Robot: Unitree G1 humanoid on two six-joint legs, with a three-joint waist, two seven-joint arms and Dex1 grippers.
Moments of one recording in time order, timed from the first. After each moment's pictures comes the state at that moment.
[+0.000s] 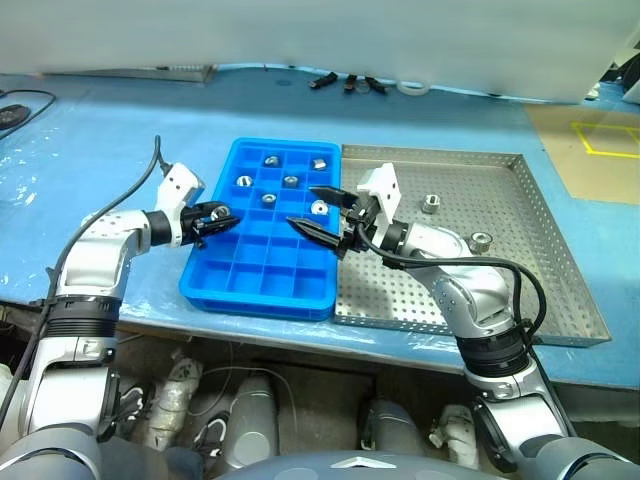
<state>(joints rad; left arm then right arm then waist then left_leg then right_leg) -0.57 0.60 0.09 0.25 -0.18 0.48 -1.00 -0.49 -0.29 0.17 -0.27 0.43 0.56 0.65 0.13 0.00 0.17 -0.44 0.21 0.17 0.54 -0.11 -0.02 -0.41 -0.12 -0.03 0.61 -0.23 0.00</state>
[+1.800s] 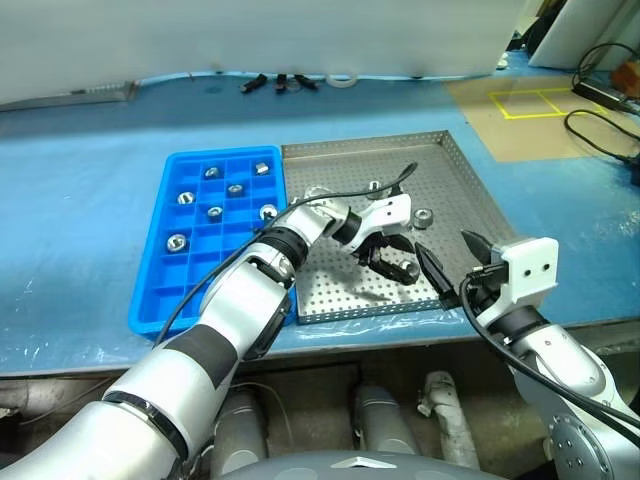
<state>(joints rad) -1.26 -0.12 -0.27 1.31 0.13 -0.15 -1.29 0.22 -0.35 -0.21 -0.99 0.41 0.77 0.15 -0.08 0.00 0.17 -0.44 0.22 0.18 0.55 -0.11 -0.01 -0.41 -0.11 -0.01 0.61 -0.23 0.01</state>
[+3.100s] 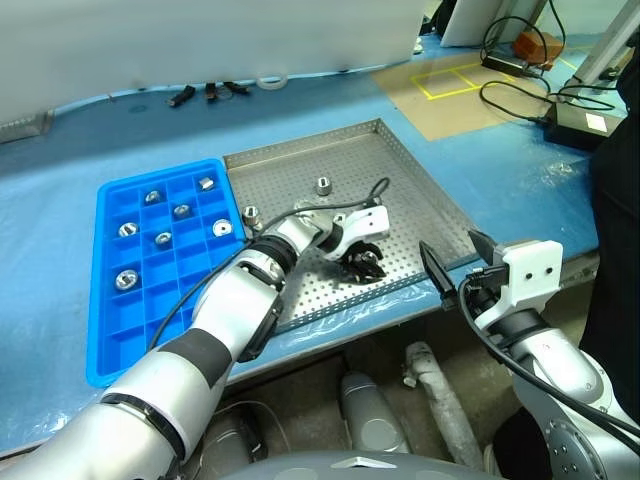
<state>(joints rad) -1.25 -0.03 -0.18 1.35 0.21 -0.08 -1.20 0.16 -0.37 -0.18 -0.98 0.40 0.74 0.15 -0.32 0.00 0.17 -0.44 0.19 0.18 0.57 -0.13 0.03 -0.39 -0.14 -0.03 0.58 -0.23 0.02</state>
